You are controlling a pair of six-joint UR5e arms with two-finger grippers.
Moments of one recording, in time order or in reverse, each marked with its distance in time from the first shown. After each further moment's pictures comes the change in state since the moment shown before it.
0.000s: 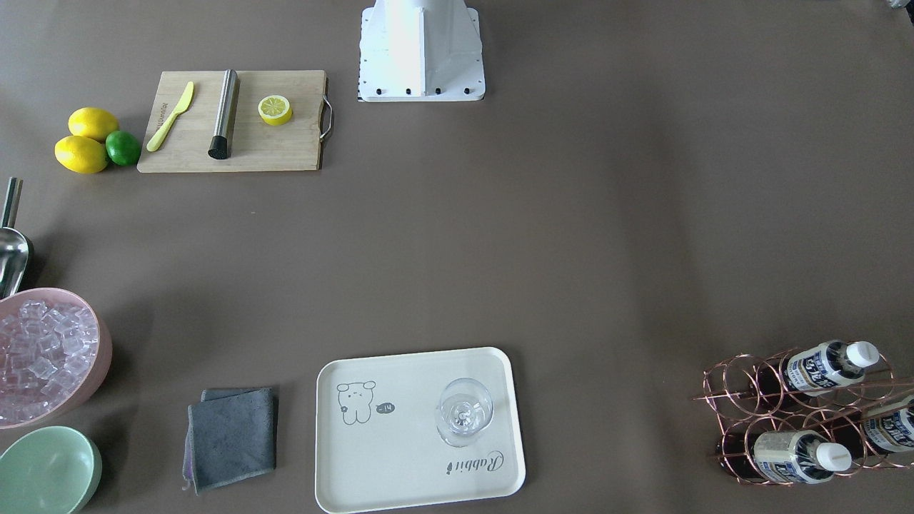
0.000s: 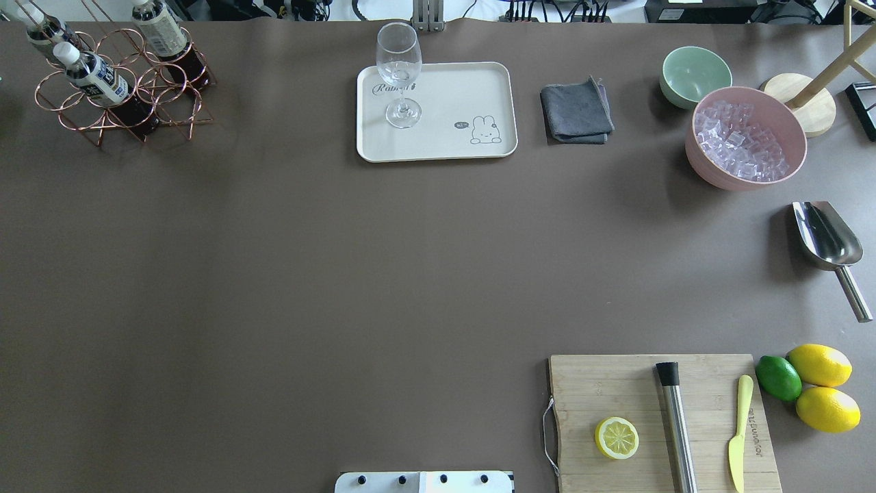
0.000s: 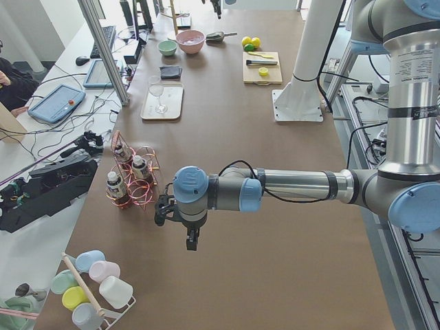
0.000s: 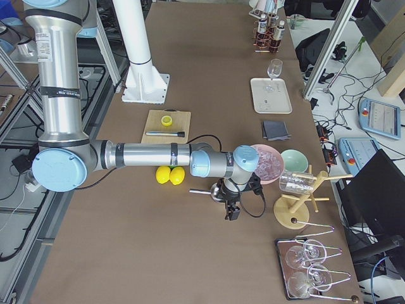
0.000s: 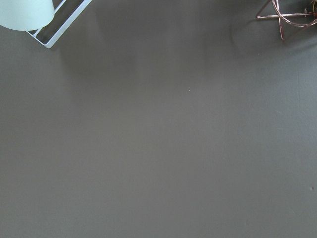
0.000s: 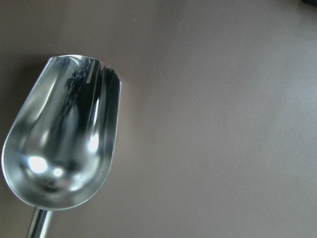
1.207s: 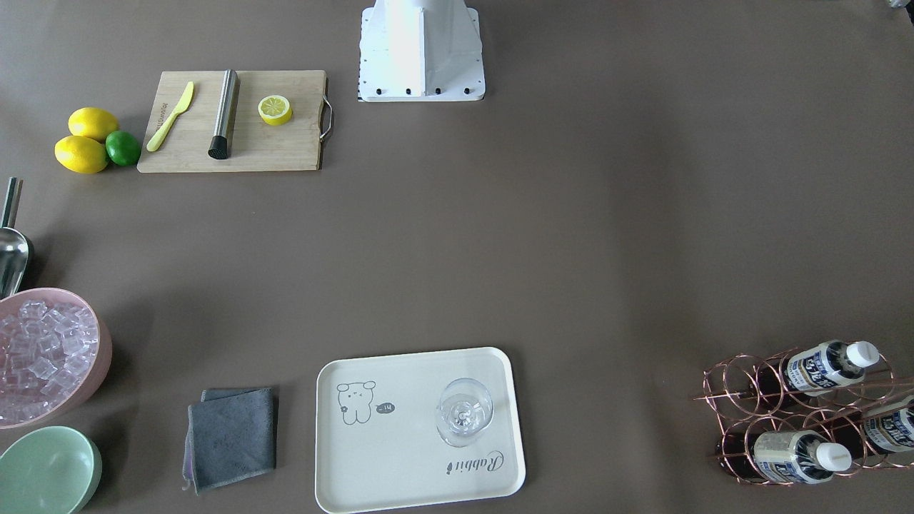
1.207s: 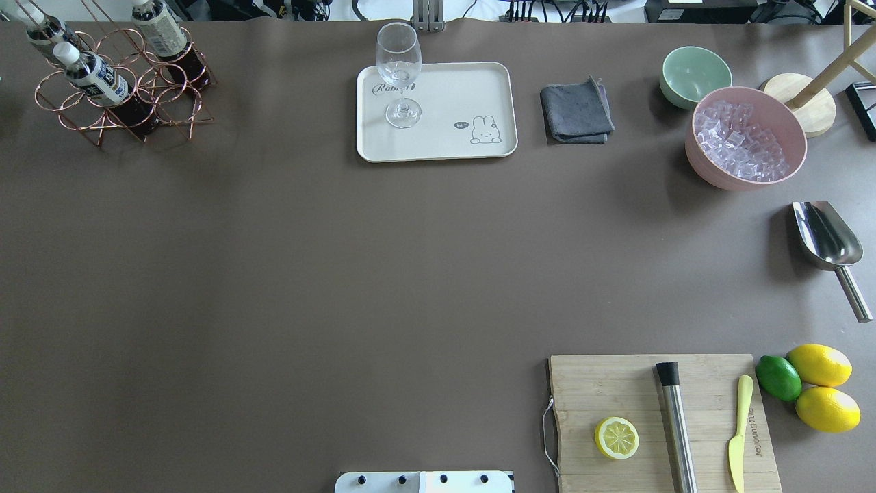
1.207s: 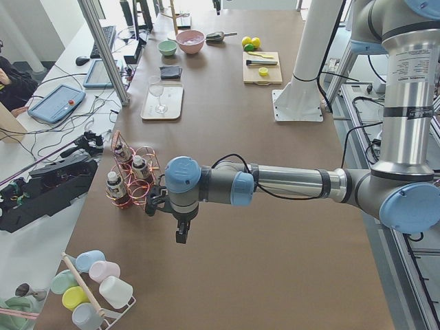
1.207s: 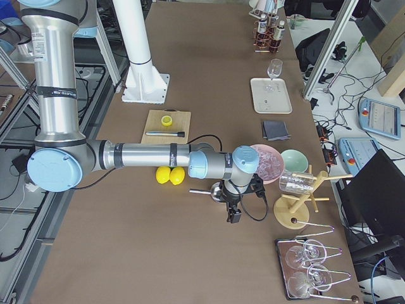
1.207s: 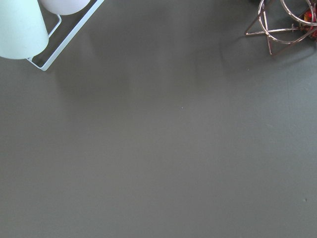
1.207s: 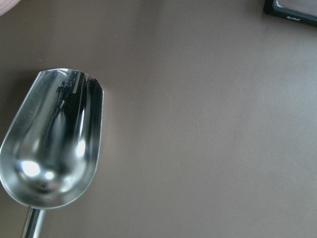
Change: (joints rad) left arm -0.005 -0.046 -0.001 -0.010 0.005 0.022; right arm 0.058 -0.001 0.010 0.000 0.007 0.001
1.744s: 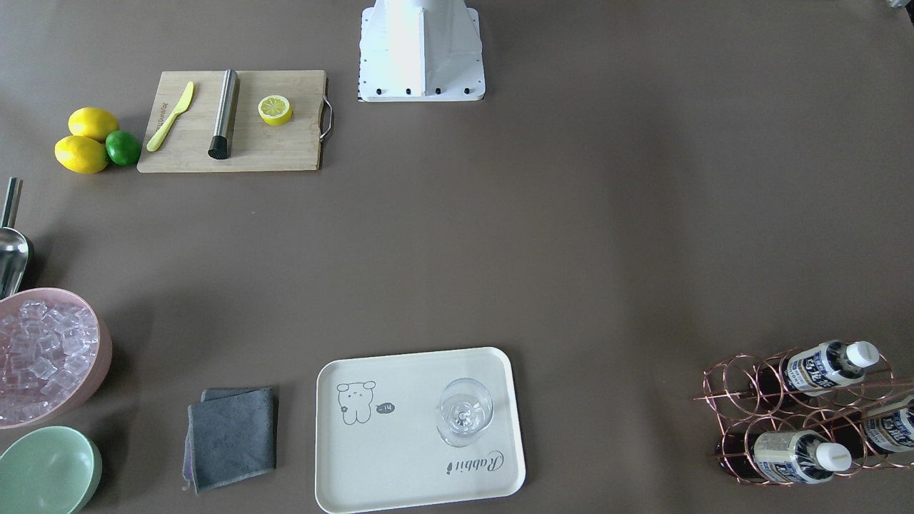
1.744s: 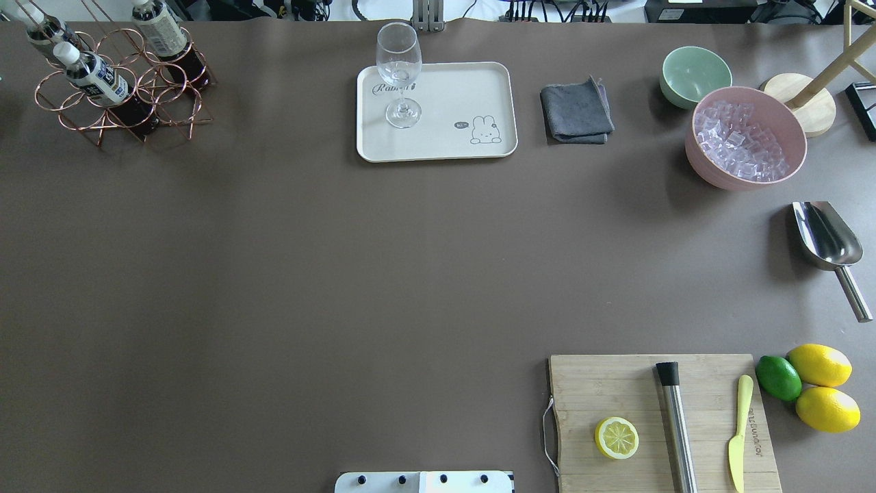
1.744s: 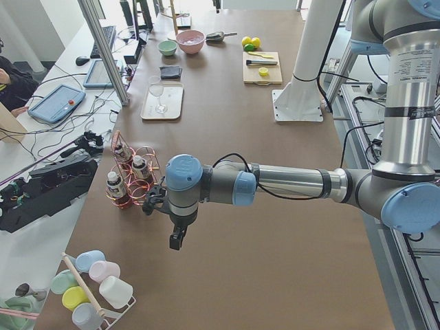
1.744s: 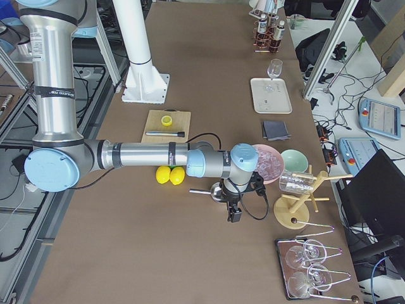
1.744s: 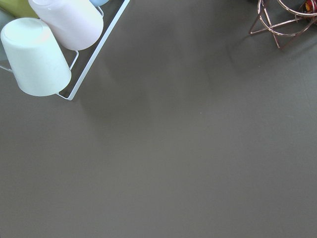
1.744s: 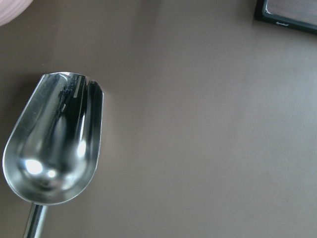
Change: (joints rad) left arm -0.024 -0.003 -0.004 0.002 0.097 0.156; right arm 0.019 -0.011 0.026 0.000 0.002 -0.001
